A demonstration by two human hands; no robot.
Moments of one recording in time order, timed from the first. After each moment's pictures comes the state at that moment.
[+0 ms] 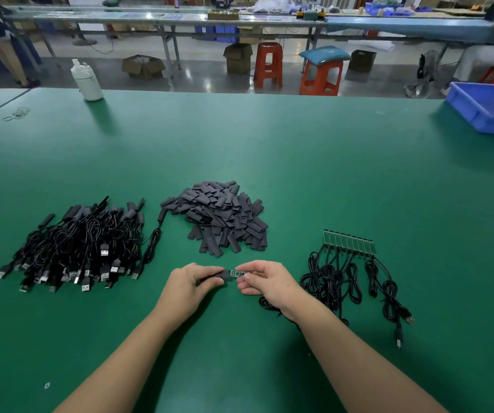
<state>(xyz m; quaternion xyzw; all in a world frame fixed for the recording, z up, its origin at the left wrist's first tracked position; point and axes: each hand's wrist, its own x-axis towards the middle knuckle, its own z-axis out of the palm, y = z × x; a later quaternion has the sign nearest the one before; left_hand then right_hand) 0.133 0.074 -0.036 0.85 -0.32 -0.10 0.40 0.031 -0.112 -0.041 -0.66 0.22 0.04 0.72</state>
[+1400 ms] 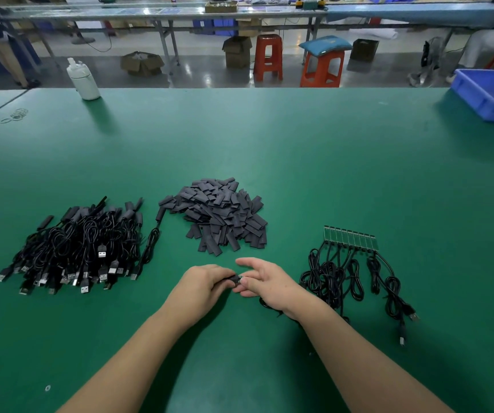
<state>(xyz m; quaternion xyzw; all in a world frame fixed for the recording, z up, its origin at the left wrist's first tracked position) 0.121 0.056 -0.021 0.83 -0.47 -0.07 0.30 0.028 -0.113 -0.032 -0.71 0.19 0.09 0.67</state>
